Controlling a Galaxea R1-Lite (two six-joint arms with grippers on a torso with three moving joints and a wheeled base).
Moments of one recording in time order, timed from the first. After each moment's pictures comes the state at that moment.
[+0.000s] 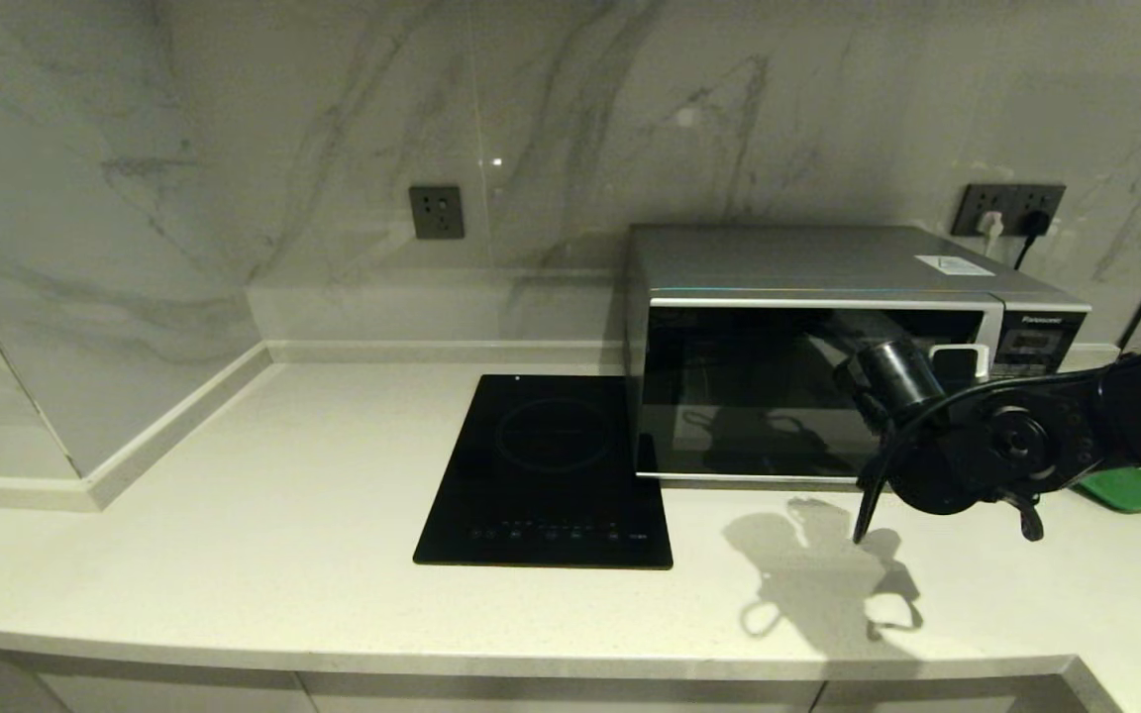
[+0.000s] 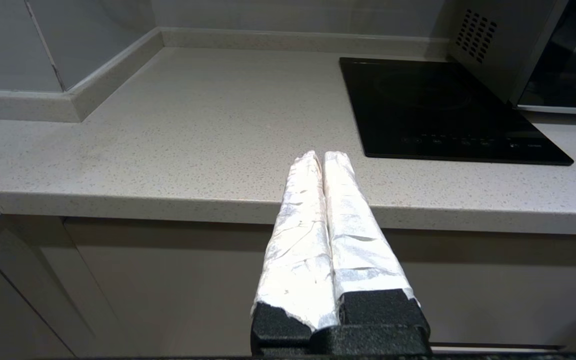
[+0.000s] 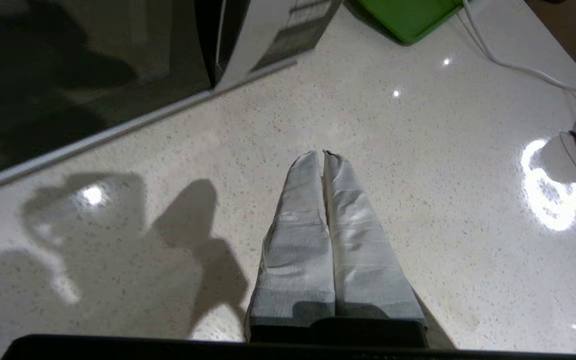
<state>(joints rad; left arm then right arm) 0.00 0.00 0.00 -0.01 0.01 -0.05 0.31 1.97 -1.15 0.13 -1.00 0.52</state>
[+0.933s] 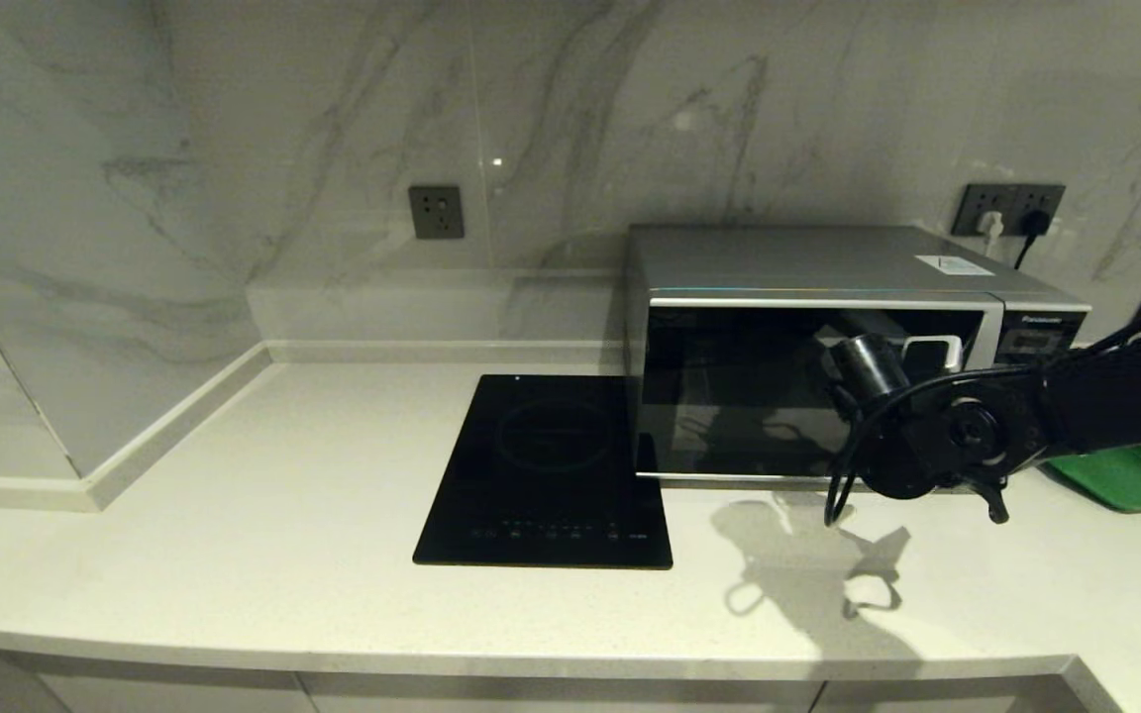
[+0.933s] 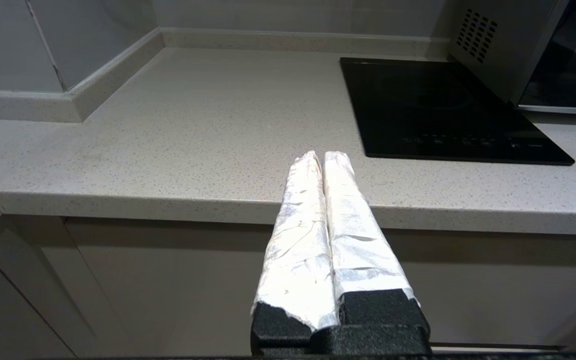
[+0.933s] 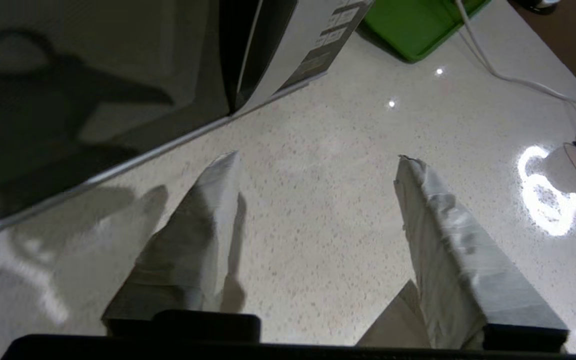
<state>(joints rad) 0.00 0.00 0.00 -0.01 0.01 -0.05 0.30 2.05 -1.26 0.13 -1.05 0.52</state>
